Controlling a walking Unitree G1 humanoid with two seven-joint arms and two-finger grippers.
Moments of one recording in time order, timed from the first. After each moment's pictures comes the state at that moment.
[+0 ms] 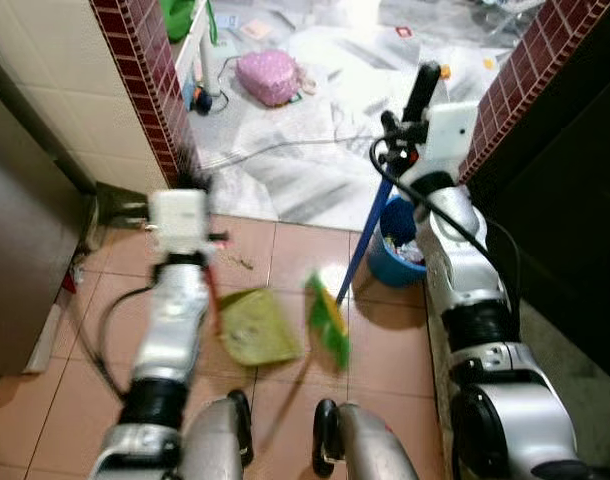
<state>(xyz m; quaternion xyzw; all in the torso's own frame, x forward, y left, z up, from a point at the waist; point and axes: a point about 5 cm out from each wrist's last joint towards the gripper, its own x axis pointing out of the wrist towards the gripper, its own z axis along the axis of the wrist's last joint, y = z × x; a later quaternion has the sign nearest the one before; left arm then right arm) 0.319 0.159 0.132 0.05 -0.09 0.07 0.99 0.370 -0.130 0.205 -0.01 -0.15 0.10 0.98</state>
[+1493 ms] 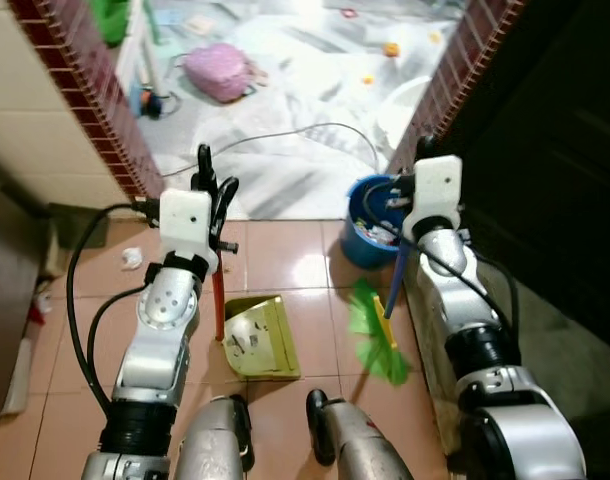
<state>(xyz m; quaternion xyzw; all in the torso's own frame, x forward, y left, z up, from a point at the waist) 0.302 0.140 0.150 0.06 -0.08 -0.07 0.99 0.361 -0.145 0.144 -0.10 -0.05 0.00 0.99</state>
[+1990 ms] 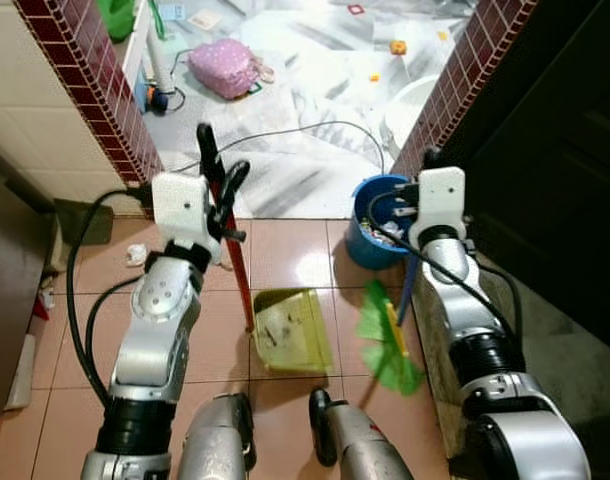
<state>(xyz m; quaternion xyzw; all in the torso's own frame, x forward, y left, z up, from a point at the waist) 0.301 0.136 0.176 0.01 -0.12 -0.10 0.99 0.357 -0.163 0.131 -0.11 -0.02 -0.05 0.99</state>
